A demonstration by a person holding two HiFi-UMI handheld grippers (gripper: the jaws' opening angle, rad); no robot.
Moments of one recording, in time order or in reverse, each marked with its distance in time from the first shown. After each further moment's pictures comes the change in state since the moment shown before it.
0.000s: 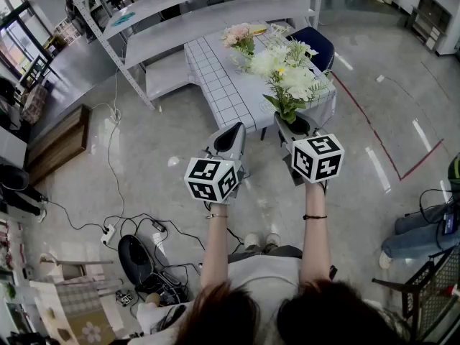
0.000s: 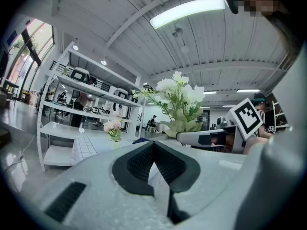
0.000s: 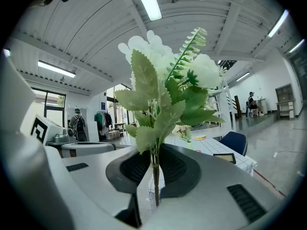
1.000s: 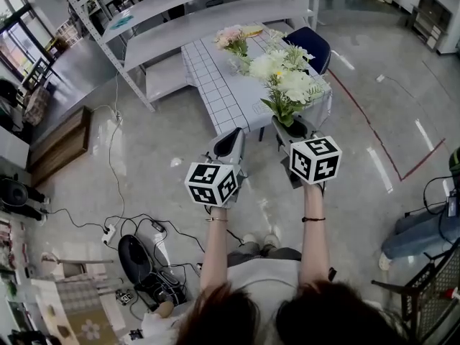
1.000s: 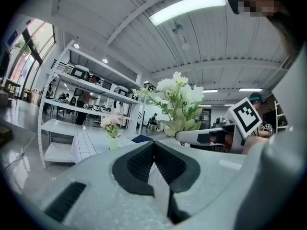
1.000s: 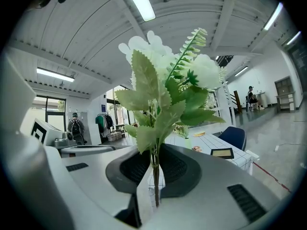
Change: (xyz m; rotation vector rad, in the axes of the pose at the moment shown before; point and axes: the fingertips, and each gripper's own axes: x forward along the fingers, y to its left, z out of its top) left arm 0.014 -0.024 -0.017 -0.016 0.032 0.022; right arm -0.014 -0.025 -0.013 0.056 0.017 0.020
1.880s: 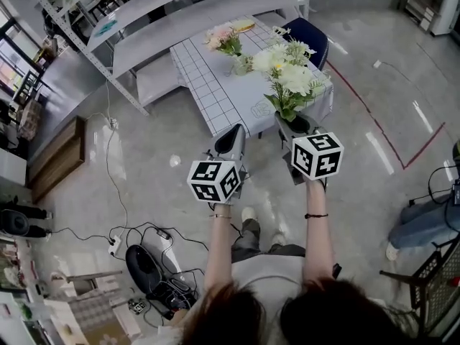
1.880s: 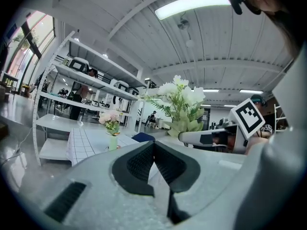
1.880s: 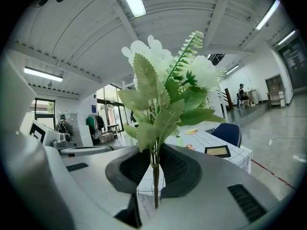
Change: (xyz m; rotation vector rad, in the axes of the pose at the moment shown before) left arm 0.060 0.048 -0.009 -0.030 0.031 -0.026; right arm 0.054 -0.046 -0.007 0.050 0.013 -0.088
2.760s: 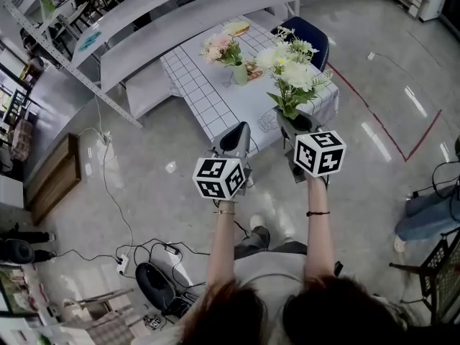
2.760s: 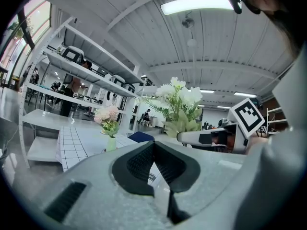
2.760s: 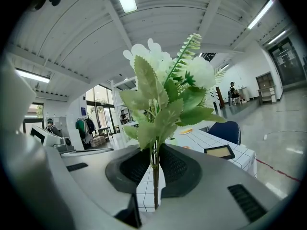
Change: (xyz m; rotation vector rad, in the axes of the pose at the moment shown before) left arm 0.070 0.067 0.001 -0.010 0.027 -0.099; right arm 0.083 -0.031 0.002 0.060 -0.009 -0.097
